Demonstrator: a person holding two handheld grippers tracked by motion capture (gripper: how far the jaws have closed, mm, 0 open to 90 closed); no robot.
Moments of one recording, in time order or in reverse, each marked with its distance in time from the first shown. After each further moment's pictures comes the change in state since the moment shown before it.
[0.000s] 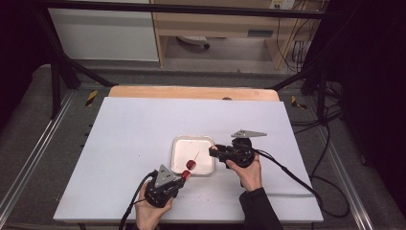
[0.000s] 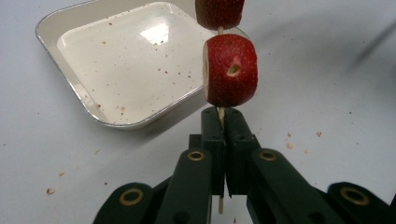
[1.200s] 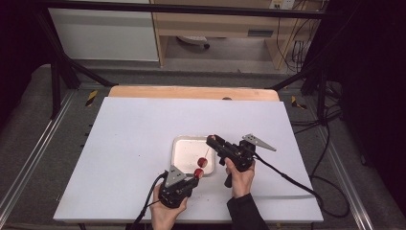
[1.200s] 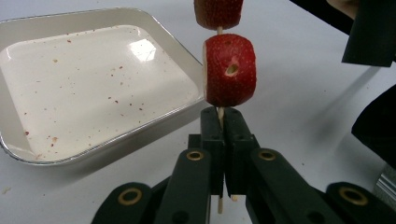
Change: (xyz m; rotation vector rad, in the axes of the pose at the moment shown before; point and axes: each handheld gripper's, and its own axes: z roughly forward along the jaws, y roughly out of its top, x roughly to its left) left arm -0.027 0.012 0.017 -0.095 -0.042 -0.141; right arm 0.015 -0.012 -0.002 -0.432 0.082 0.204
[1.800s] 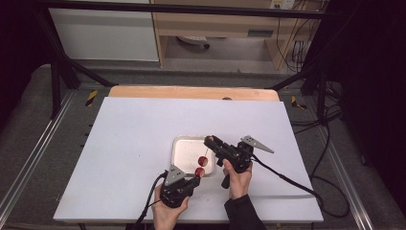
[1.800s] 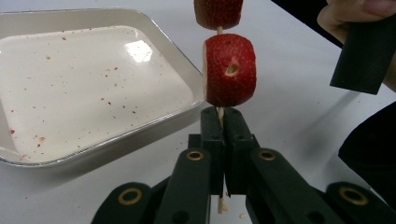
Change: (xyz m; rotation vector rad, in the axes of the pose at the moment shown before) left arm -0.001 0.001 0.003 -0.017 -0.009 -0.042; right arm 0.002 -0.007 0.003 -0.019 0.023 0.029
